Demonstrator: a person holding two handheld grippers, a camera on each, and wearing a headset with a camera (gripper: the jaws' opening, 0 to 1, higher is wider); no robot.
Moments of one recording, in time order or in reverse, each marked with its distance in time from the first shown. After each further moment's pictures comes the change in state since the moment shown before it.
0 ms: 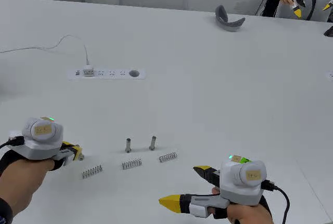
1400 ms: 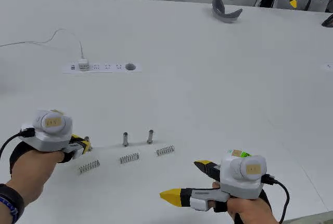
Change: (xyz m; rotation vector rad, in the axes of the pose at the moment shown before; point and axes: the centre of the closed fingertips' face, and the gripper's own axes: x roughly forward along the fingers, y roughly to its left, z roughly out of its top) left arm 0.012 -0.022 0.004 0.013 0.015 -0.051; right arm -0.004 -0.006 -0.007 0.016 0.000 -0.014
